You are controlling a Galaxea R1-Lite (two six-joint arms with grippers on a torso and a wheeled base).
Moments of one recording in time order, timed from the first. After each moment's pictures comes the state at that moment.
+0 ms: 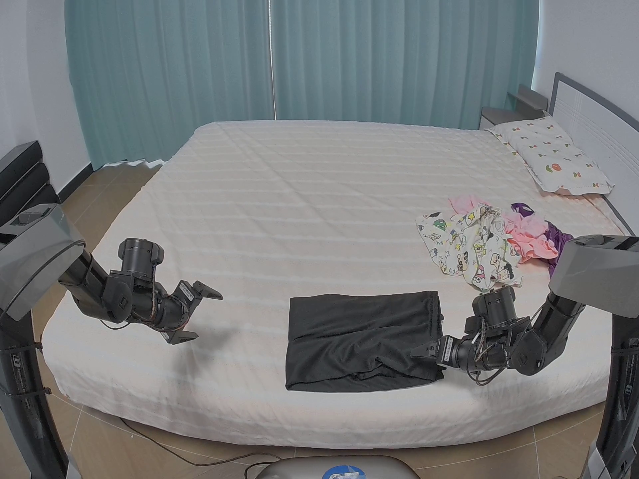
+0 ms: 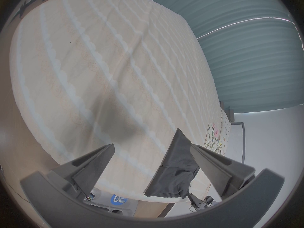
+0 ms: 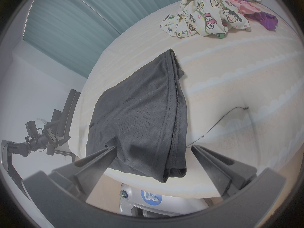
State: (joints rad) left arm -0.05 2.20 -1.00 -0.35 -0.37 -0.95; right arm 0.29 2.28 -0.70 -0.74 0.22 0.57
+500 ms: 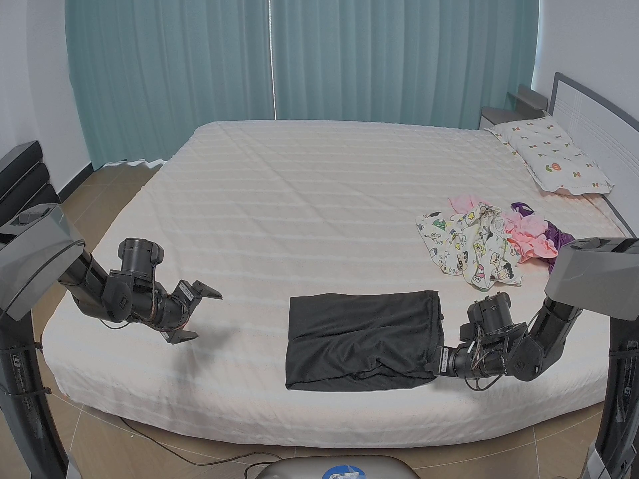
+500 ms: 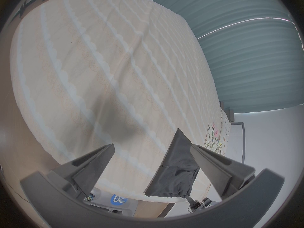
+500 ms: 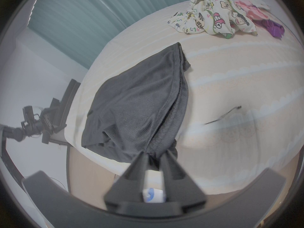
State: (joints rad) left arm -0.05 2.20 -1.01 -0.35 -0.37 -0.95; right arm 0.31 2.28 -0.66 -0.73 0.18 0.46
